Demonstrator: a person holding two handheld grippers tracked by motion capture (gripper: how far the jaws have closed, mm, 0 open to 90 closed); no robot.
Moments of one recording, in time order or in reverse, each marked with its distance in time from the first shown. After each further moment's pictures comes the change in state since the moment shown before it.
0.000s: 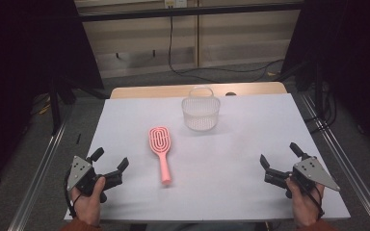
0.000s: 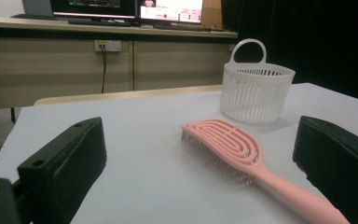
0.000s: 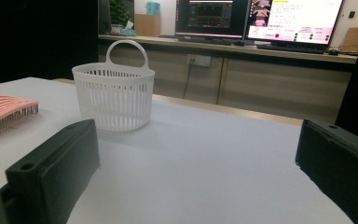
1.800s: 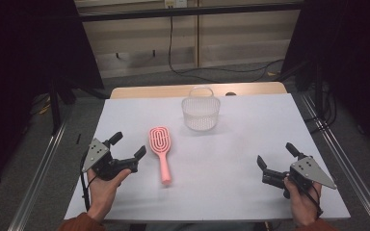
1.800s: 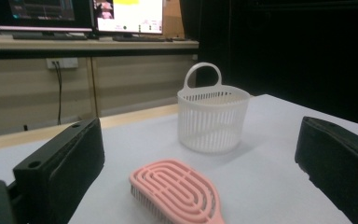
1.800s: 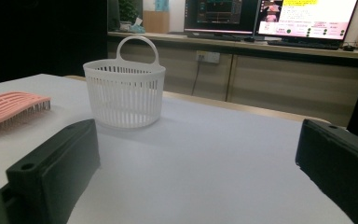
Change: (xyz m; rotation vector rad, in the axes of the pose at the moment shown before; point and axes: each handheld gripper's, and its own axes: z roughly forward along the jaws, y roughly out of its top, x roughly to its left) left arm -0.027 0.032 0.048 -0.033 -0.161 0.064; right arm 0.003 -0.001 0.003 0.011 0.041 0.008
